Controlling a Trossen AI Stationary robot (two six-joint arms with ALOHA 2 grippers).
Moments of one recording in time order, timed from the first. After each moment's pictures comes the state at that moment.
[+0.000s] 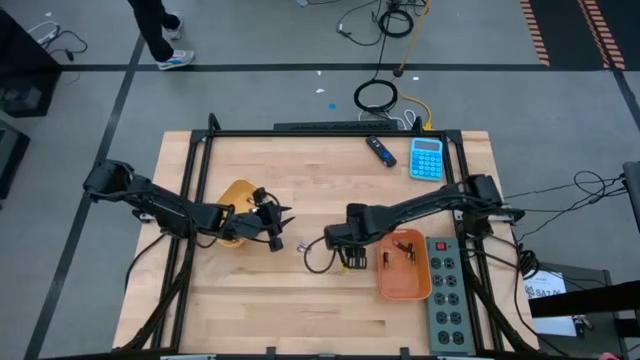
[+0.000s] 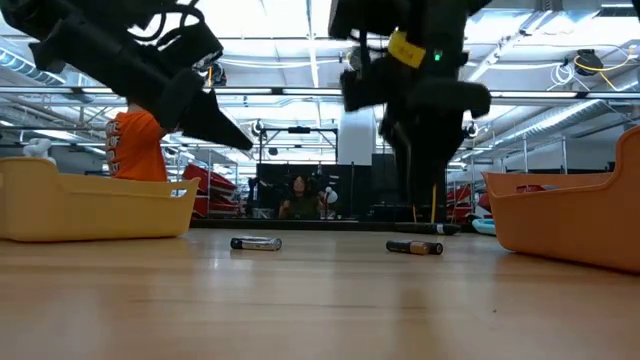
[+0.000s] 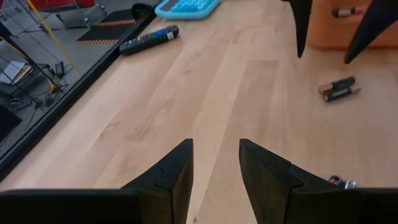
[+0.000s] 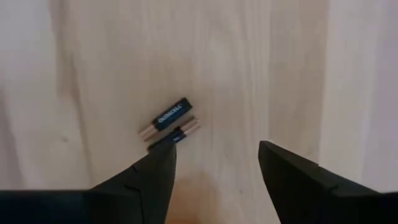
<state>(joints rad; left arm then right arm) -0.22 1.31 0.49 0.28 -0.58 -0.07 0.18 1.91 1.40 -0.89 0.14 0.22</state>
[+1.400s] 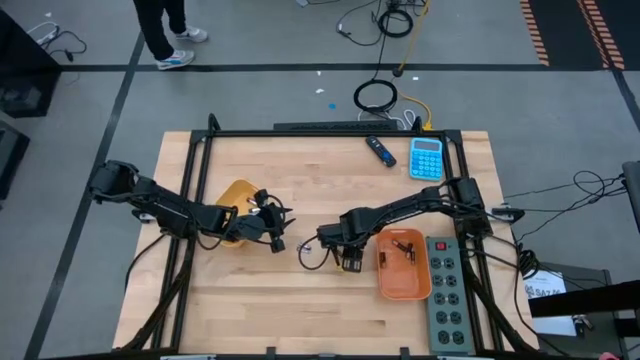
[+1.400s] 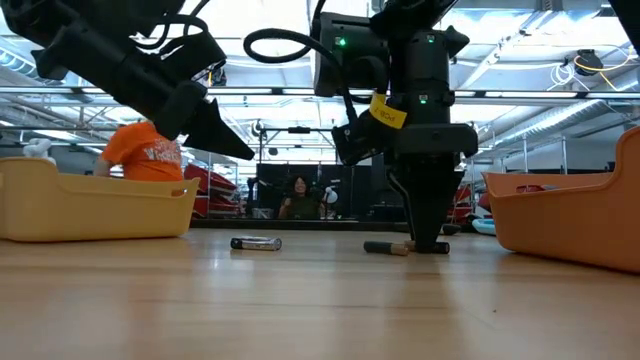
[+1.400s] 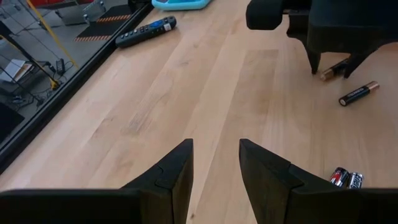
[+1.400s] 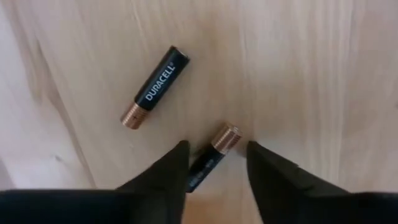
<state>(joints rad) -0.22 1.37 0.49 0.31 -0.58 -0.07 0.14 2.07 1.40 -0.87 -0.03 0.31</state>
